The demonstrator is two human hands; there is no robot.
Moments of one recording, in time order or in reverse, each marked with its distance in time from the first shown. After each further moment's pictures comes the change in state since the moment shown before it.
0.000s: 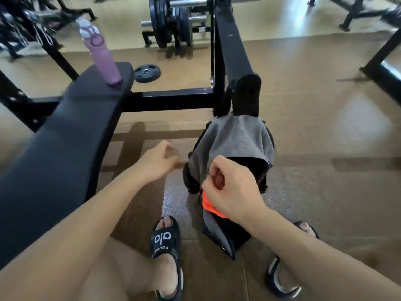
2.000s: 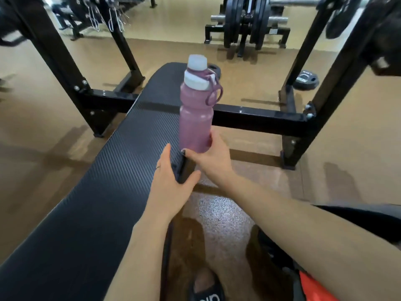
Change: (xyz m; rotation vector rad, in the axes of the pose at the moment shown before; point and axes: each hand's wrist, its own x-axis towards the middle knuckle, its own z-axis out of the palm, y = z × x) left_hand 0.102 -0.213 -0.107 -0.446 0.457 -0.091; right_hand 0.305 -0.083 0.314 0.450 -0.108 0.136
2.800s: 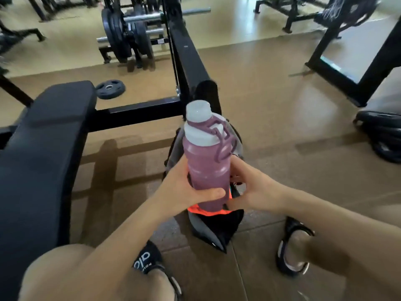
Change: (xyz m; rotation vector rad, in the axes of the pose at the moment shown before) left_hand -0.258 0.184 0.165 -0.188 -0.714 0.455; right_hand -0.363 0.008 -0.377 -0.109 -0.220 0.102
